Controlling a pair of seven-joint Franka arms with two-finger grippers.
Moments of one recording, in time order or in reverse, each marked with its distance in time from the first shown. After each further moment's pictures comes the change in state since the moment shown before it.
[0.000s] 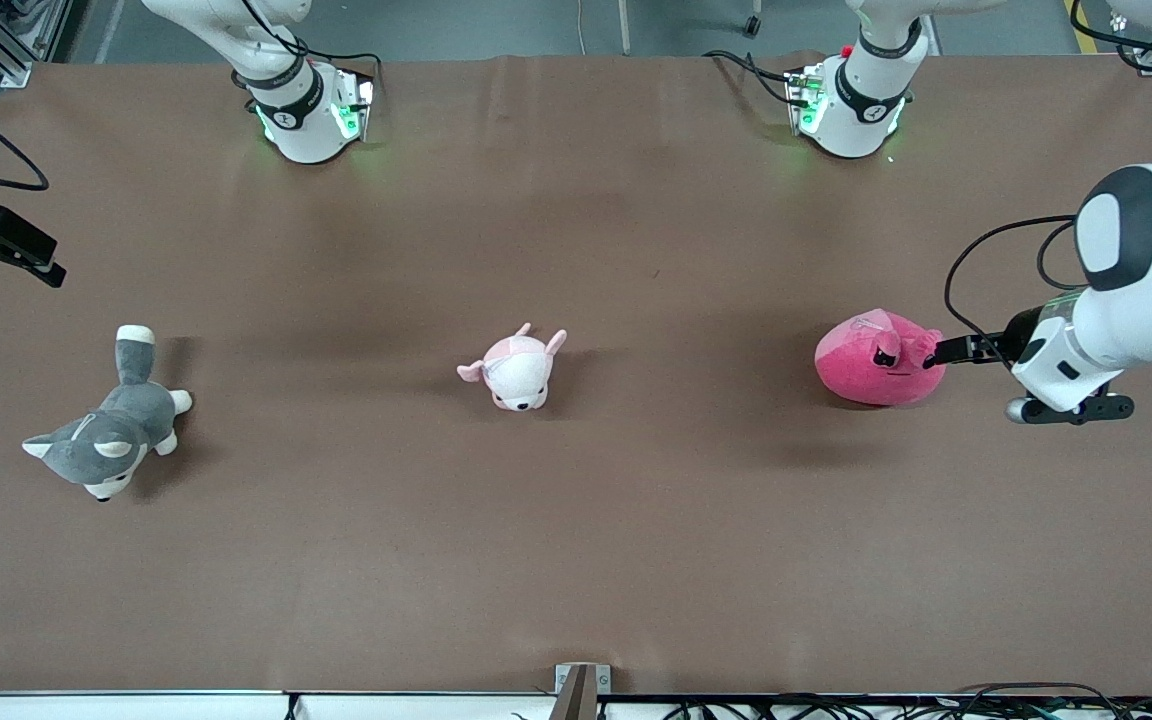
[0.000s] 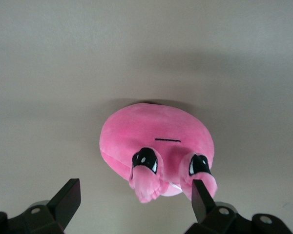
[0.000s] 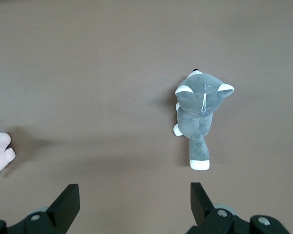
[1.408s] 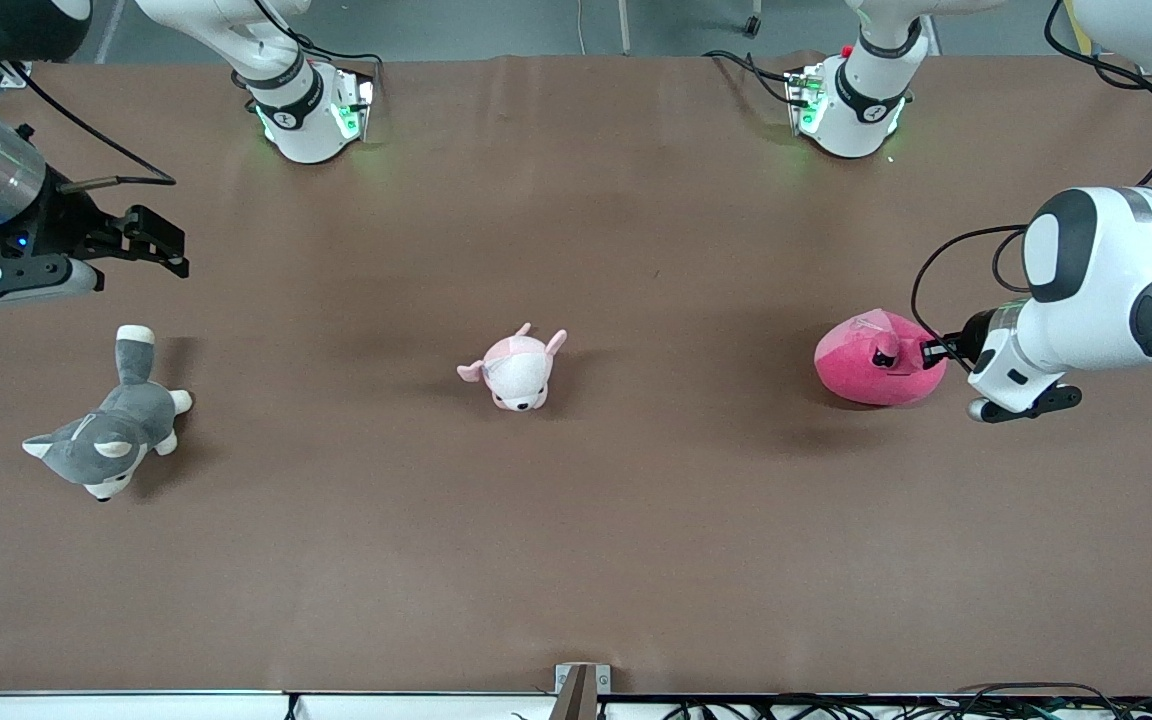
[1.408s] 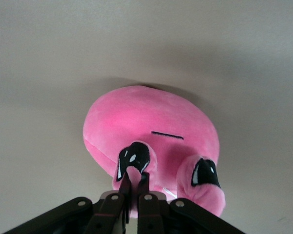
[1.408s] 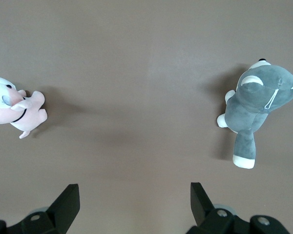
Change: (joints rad) left arm -0.013 0.002 -0.028 -0.075 0.000 0.031 -0.163; right arm 0.175 0.053 0.004 -0.002 0.036 -0.070 0.005
